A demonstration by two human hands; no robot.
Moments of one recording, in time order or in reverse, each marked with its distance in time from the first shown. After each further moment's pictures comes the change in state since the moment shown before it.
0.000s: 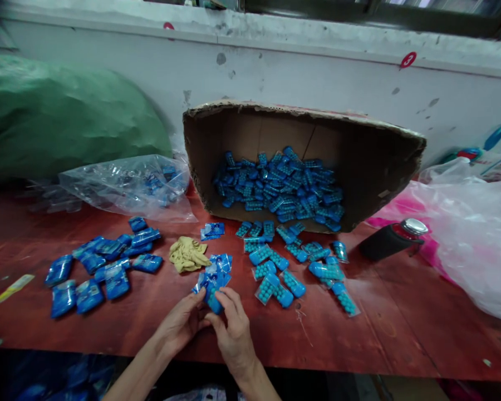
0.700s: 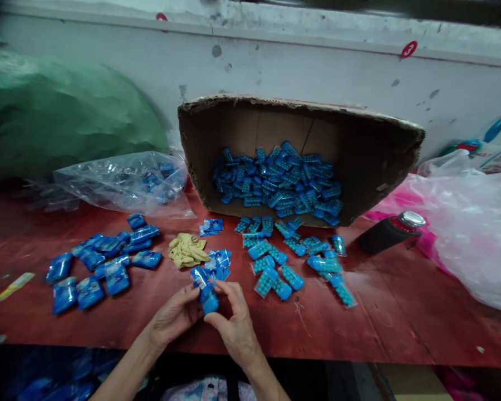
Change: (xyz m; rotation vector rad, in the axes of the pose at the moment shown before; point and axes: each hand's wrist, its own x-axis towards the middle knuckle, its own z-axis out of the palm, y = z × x) left_hand -0.005 0.016 -0.007 -0.016 -0.344 -0.031; right_hand 0.011 -0.015 -0.012 0.264 -0.110 0.277
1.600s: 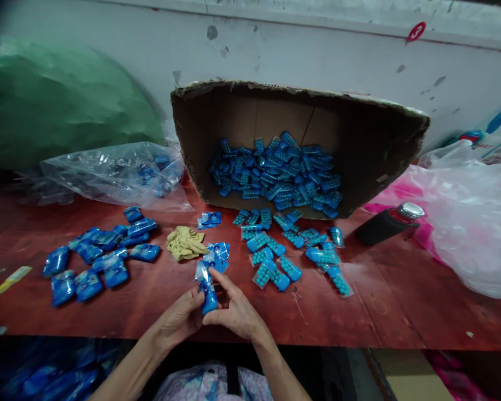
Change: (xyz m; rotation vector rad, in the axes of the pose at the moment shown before) left_hand -0.003 -0.026 0.008 -0.029 -0.011 -0.054; right_hand 0.013 -0.009 -0.015 0.341 -0.406 0.308
